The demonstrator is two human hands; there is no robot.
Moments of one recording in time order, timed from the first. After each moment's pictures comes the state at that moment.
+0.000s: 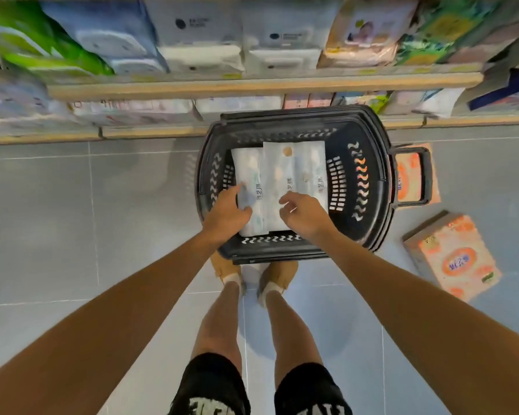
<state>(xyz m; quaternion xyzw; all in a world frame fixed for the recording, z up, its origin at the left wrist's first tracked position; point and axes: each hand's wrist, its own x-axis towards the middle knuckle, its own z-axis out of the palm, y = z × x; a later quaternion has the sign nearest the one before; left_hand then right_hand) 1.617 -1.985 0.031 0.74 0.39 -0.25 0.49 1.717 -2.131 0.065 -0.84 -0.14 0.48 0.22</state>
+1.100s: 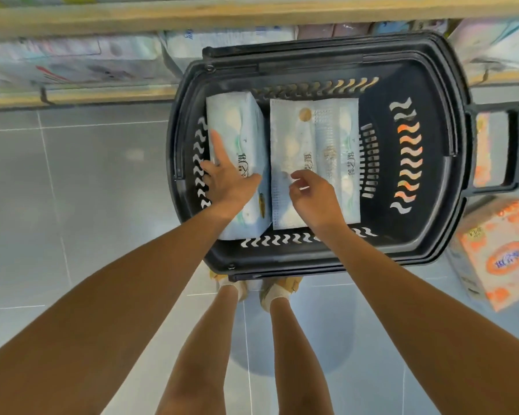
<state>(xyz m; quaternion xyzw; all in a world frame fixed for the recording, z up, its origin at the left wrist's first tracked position) 1.662 -1.987 -0.132 0.72 0.53 -0.18 0.41 1.718 -2.126 -0.095 -0.86 -0.03 0.40 0.32</state>
